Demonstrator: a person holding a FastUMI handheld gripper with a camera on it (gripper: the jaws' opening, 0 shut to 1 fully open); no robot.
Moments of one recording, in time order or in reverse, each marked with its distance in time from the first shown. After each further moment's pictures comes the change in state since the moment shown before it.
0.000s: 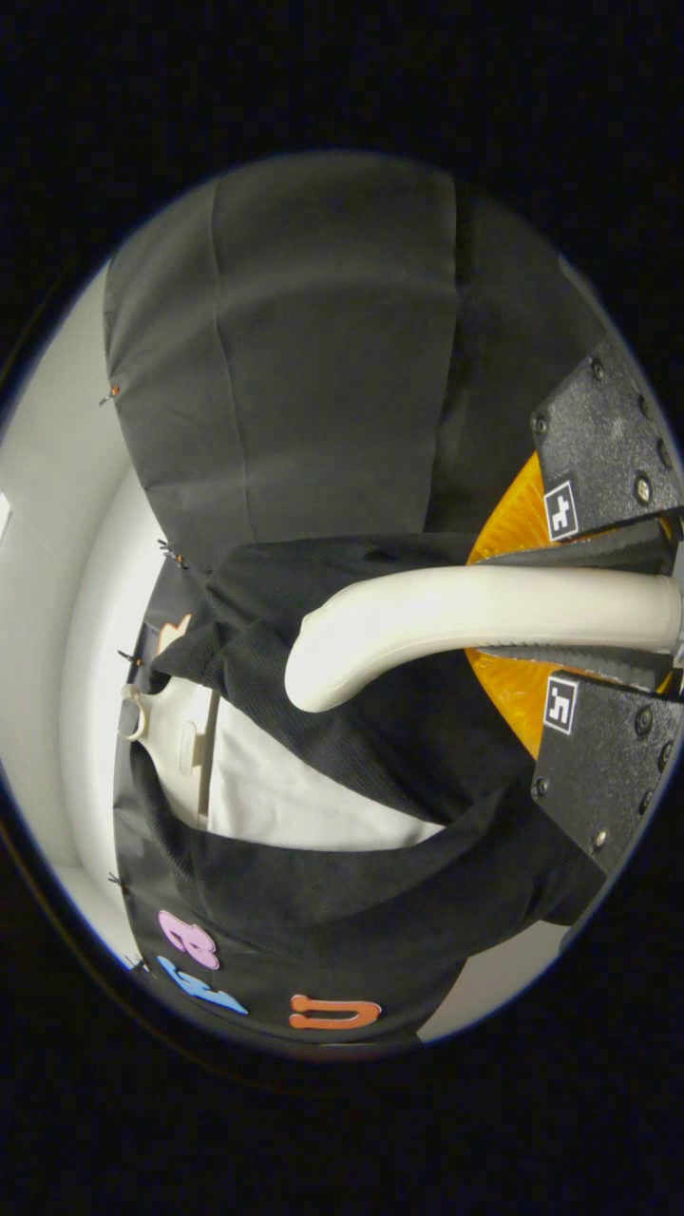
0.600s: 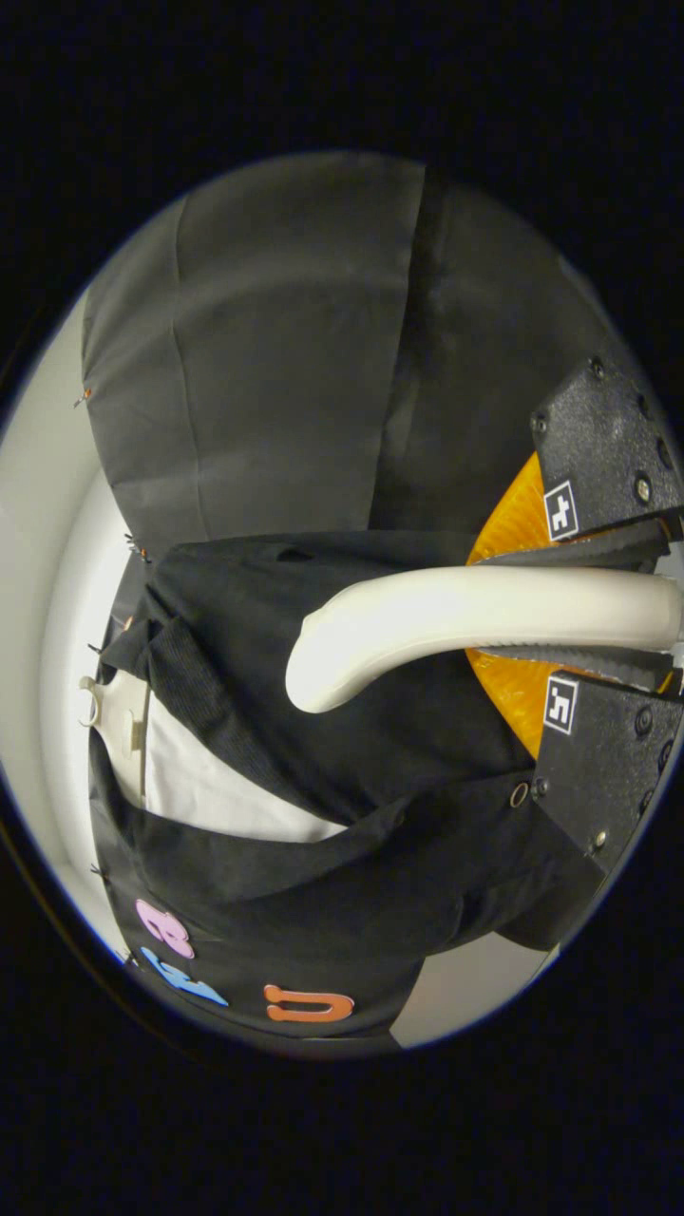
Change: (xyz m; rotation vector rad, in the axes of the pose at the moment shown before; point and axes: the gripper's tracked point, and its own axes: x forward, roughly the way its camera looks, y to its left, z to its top) arm -0.011 -0.006 -0.074 -0.013 0.109 0.010
